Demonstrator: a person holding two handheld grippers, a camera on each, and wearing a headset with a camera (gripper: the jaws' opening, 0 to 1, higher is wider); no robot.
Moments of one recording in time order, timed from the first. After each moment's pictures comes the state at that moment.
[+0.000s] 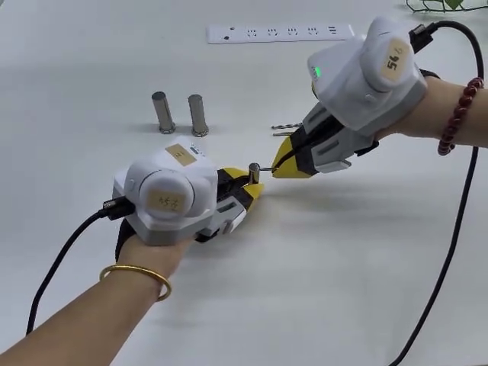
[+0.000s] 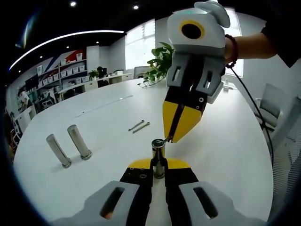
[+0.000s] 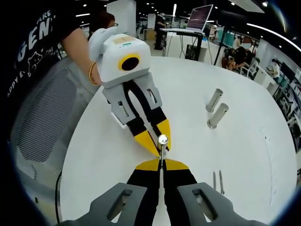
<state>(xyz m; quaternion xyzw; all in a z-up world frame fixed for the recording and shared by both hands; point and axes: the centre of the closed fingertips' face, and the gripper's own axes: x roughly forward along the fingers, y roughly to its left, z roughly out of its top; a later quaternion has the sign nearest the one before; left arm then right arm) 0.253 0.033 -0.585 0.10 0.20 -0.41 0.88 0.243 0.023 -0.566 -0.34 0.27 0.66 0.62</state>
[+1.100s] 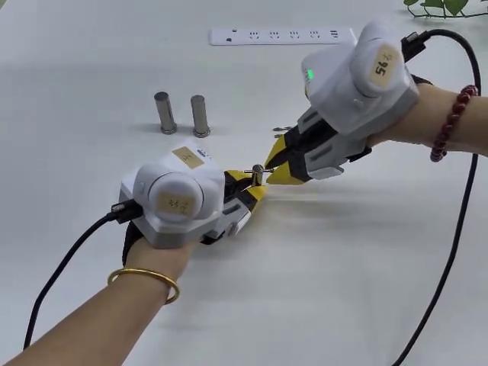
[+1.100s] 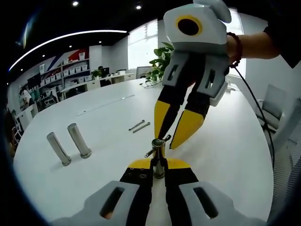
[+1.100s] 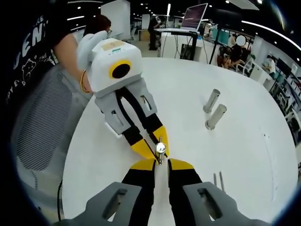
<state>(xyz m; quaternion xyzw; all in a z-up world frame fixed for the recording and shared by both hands) 0.253 0.031 -0.584 0.09 0.20 -0.40 0.89 0.245 0.030 -0.563 -0.33 0.28 0.64 0.63</state>
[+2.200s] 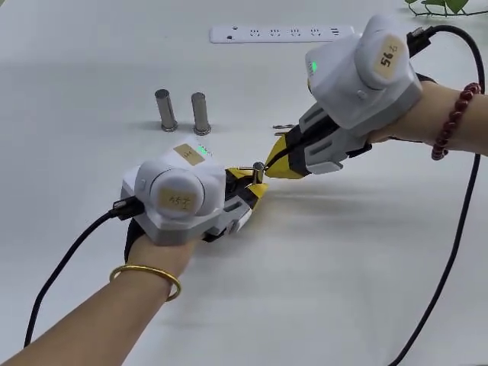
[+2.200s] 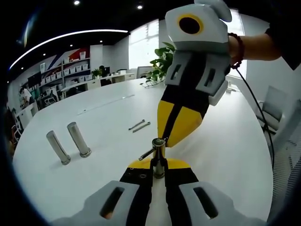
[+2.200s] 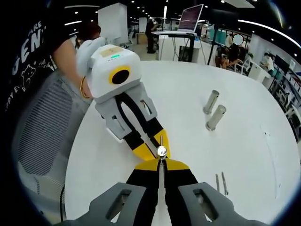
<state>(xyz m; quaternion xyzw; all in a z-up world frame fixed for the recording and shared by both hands) 0.253 0.030 -0.586 0.09 0.20 -0.40 0.89 0.243 0.034 -0.563 -0.31 0.28 0.64 0.64</state>
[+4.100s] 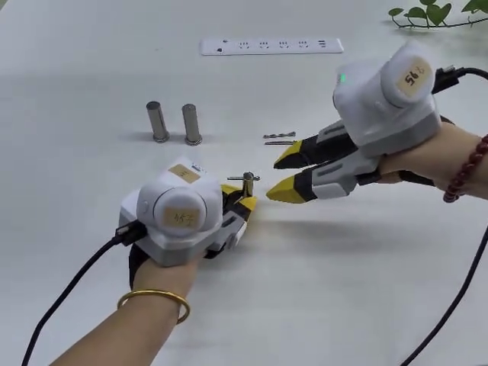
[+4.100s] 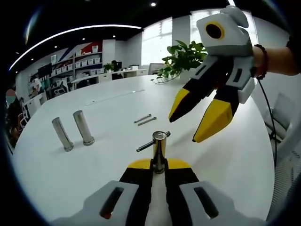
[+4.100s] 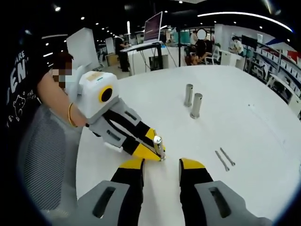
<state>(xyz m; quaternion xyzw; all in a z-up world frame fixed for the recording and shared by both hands) 0.250 0.034 -0.594 0.07 0.22 -0.35 0.91 0.233 0.012 -0.552 -0.19 0.31 0.56 0.74</state>
